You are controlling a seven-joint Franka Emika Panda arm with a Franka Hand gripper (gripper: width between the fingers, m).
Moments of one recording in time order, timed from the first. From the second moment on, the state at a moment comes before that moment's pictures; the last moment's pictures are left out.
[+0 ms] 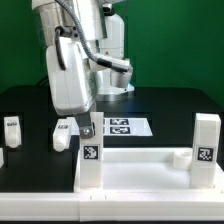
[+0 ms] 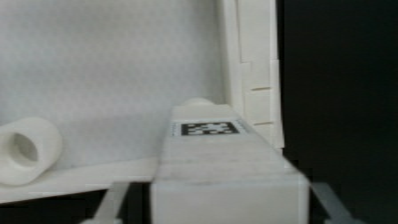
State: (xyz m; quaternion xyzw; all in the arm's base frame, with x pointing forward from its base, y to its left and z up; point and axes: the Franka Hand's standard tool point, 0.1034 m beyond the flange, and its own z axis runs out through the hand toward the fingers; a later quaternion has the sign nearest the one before) arm 0.629 -0.051 0.105 -0.68 0.73 0.01 0.10
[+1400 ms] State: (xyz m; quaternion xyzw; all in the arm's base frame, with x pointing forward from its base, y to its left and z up) arm 0.632 -0.053 0.103 -0.98 0.21 -0.05 0.05
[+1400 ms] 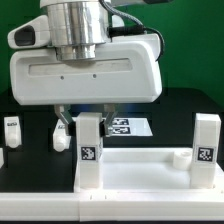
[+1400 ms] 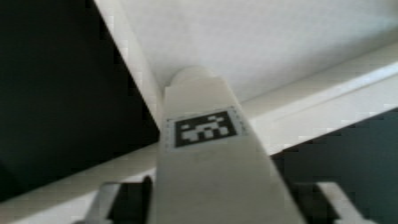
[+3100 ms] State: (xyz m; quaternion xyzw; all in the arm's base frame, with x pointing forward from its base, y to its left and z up) arm 0.628 -0.054 0.103 -0.91 0.41 -0.02 0.07
